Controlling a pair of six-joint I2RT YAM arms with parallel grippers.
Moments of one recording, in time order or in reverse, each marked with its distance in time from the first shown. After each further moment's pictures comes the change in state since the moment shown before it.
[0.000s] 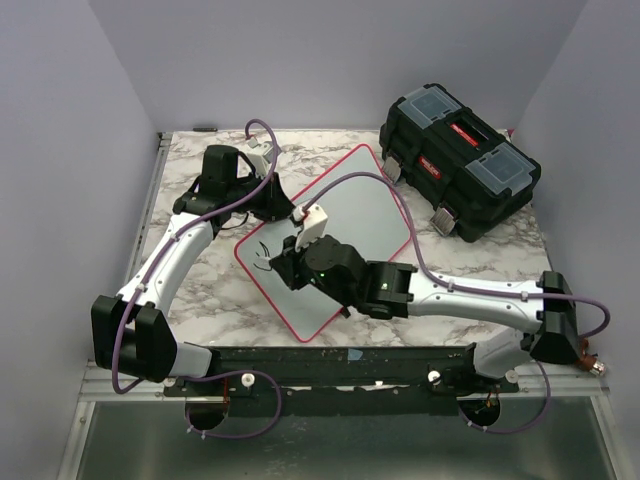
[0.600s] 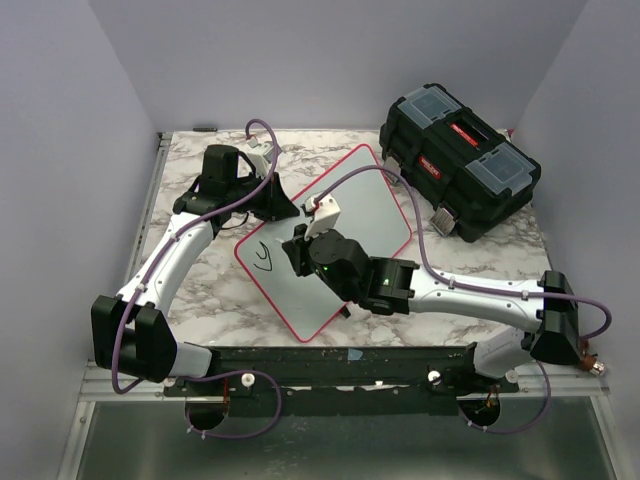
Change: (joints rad) left arm -0.002 0.000 0.003 -0.005 -0.002 0.000; right arm -0.033 -0.050 -0.048 0.038 0.159 -0.016
